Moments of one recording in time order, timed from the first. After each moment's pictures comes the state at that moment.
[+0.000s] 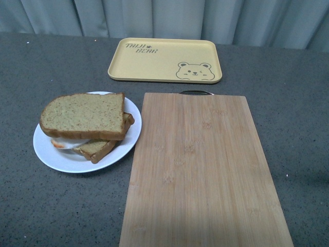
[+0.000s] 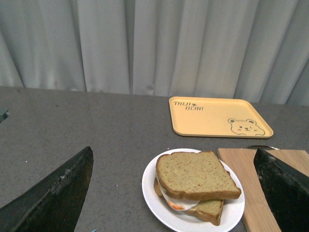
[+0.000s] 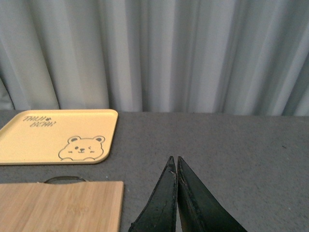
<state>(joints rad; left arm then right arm) 0.00 0.00 0.02 0.00 0.00 -0.01 0.15 1.50 0.17 1.31 0.16 0.00</state>
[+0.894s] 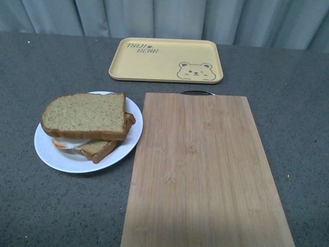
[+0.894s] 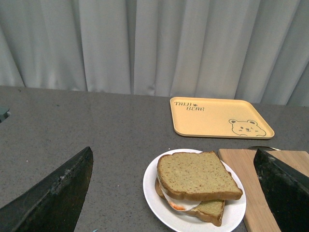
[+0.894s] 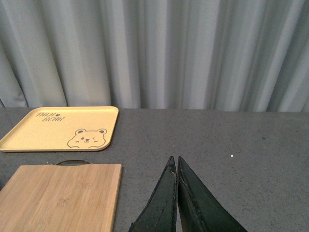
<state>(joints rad) 0.00 0.00 0.02 0.00 0.00 -0.01 0.00 0.65 0.01 0.64 0.00 0.00</state>
